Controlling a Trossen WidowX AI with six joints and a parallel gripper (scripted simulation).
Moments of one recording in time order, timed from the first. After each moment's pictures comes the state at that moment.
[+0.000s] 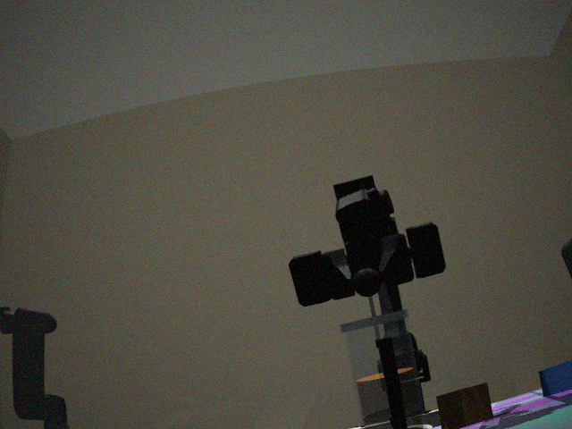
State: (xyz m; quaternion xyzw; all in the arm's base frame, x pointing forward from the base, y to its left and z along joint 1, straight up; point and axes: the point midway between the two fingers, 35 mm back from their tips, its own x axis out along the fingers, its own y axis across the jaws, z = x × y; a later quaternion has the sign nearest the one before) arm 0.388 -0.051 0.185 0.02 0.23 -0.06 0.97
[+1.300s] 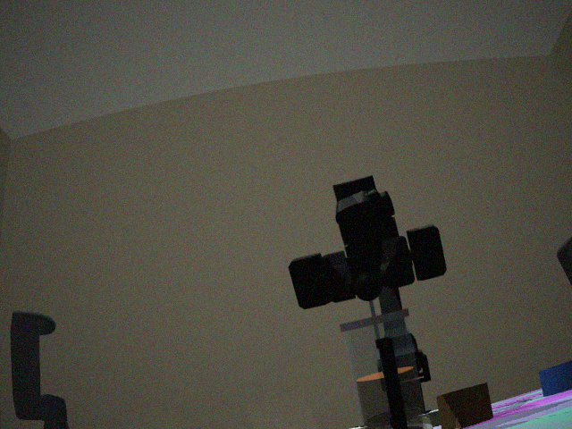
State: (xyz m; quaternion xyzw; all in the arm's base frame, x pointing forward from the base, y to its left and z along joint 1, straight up) arm 0.392 -0.051 0.181 0.02 0.24 -0.06 0.97
